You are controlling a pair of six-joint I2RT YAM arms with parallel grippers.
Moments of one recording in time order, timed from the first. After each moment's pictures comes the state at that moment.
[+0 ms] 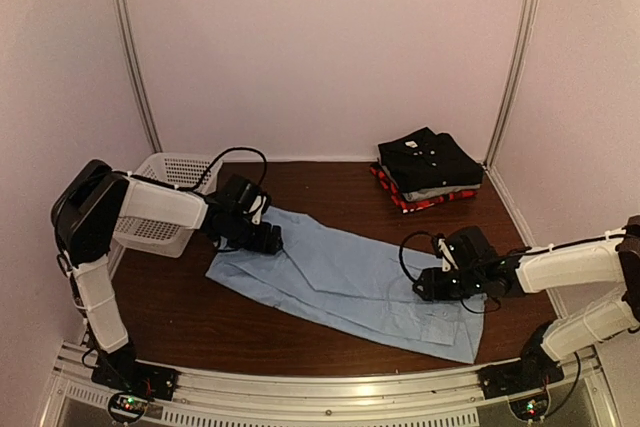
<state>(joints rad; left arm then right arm) -0.60 1.86 1.06 -0.16 0.03 -0.35 0.65 1.30 0.44 -0.06 -0.03 0.62</state>
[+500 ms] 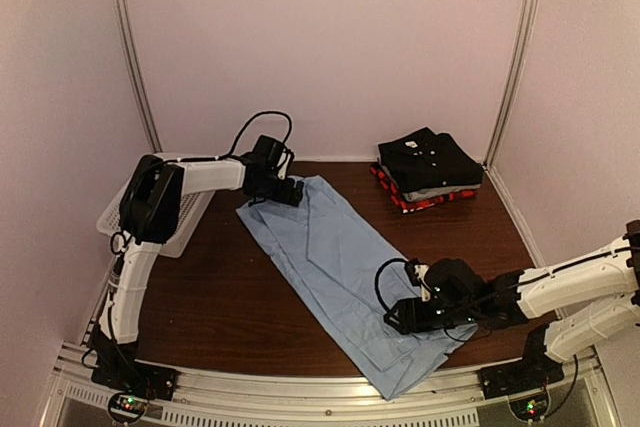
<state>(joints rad) -0.52 2.40 1.89 -0.31 -0.06 -0.13 1.01 1.24 0.38 0.03 0.03 0.84</state>
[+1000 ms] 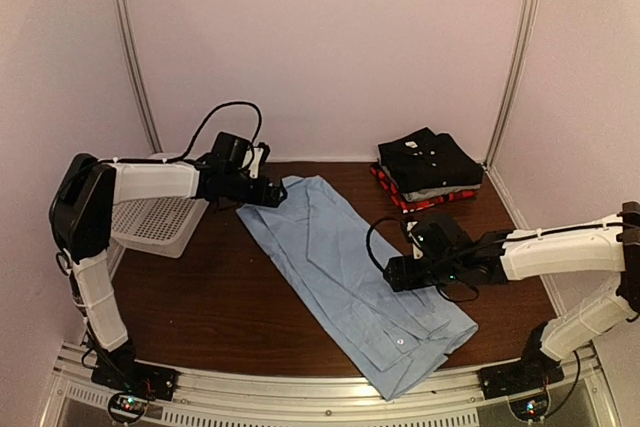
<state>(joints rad) -0.50 1.94 1.41 -0.16 0.07 -0.20 0.88 1.33 0.66 -0.19 0.17 0.62</state>
